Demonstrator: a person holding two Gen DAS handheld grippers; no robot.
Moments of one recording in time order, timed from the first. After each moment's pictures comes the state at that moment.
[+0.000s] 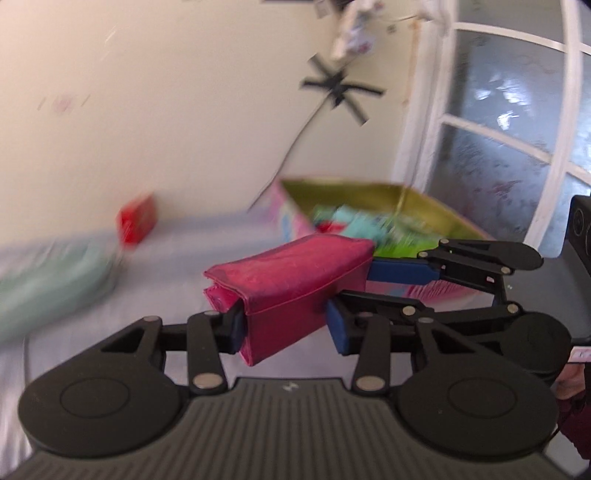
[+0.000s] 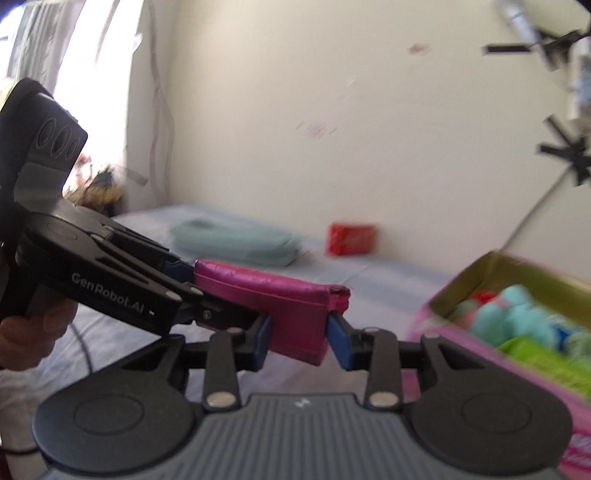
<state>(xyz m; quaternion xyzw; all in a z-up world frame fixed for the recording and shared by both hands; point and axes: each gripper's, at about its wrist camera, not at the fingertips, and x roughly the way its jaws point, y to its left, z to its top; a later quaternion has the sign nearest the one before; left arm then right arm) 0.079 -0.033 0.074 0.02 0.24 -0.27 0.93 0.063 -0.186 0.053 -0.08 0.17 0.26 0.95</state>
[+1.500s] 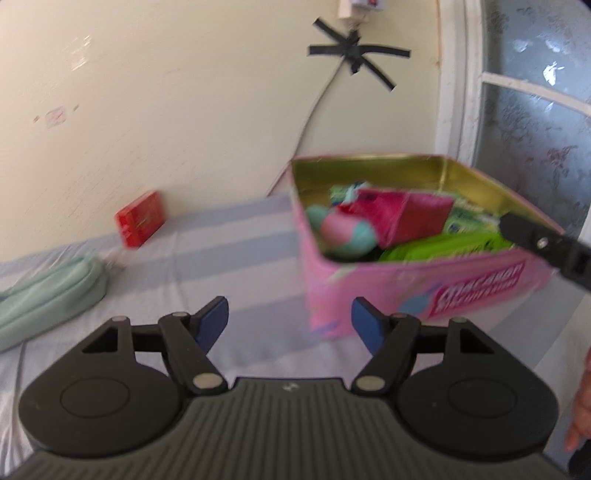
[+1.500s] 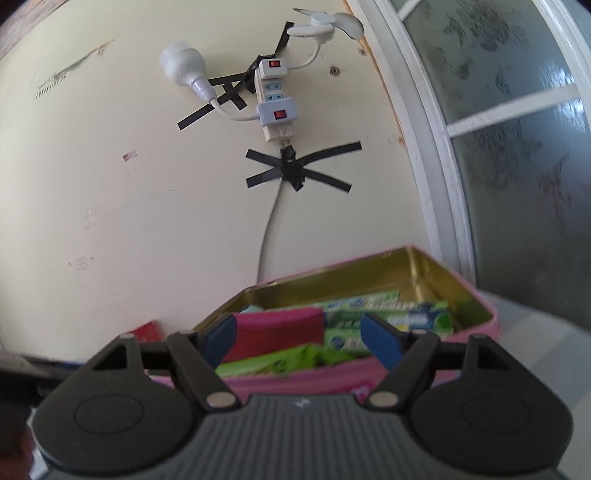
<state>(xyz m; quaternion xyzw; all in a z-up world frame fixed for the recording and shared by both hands) 0.088 -0.100 0.043 0.07 0.27 -0.15 0.95 0.038 -0.311 0.042 0.16 0.11 -0.03 0.98</state>
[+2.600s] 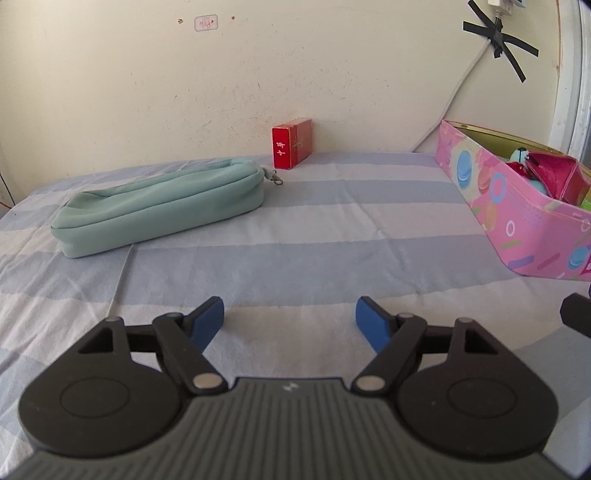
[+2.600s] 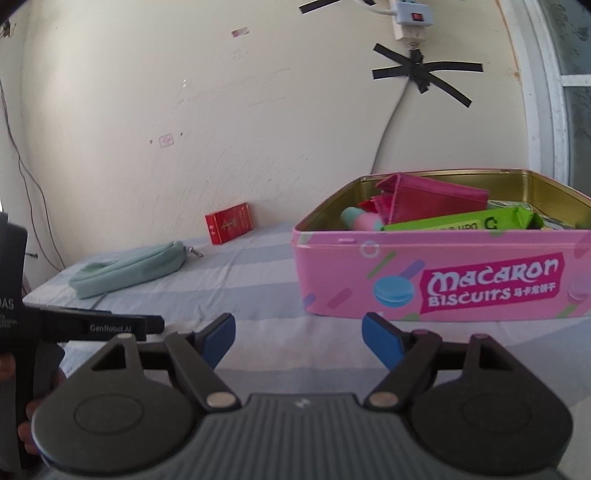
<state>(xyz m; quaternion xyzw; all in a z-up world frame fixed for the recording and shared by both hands) 0.097 0.014 -0.005 0.02 0.31 -0.02 0.95 0.053 -0.194 0.010 0.08 0.23 0.08 0.97</state>
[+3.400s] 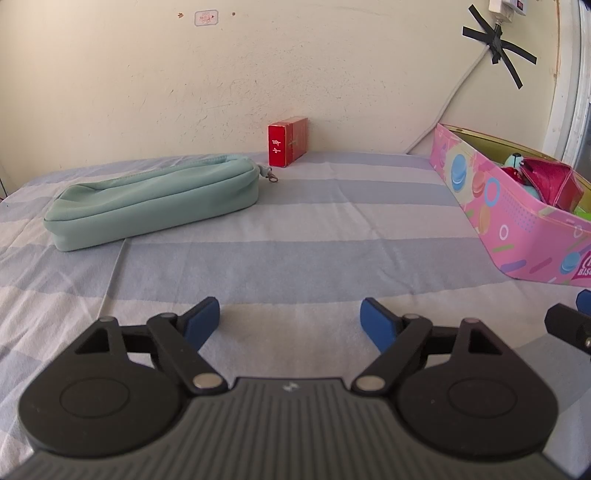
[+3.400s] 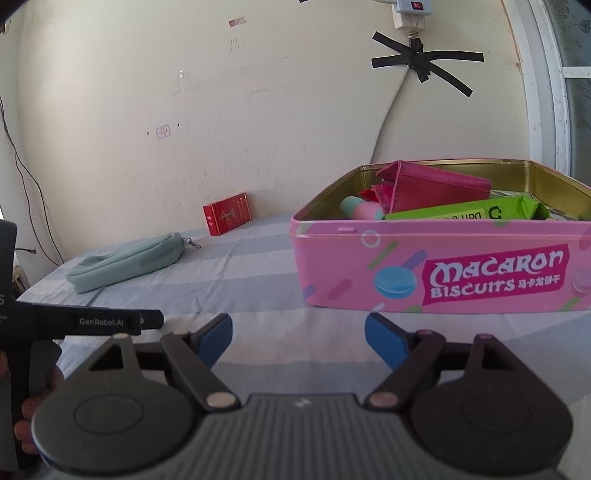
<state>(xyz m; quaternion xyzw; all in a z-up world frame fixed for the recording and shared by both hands) 0.097 0.015 -0.006 0.01 0.31 -0.03 0.95 0.059 -0.194 0.007 0.08 0.25 0.07 0.96</state>
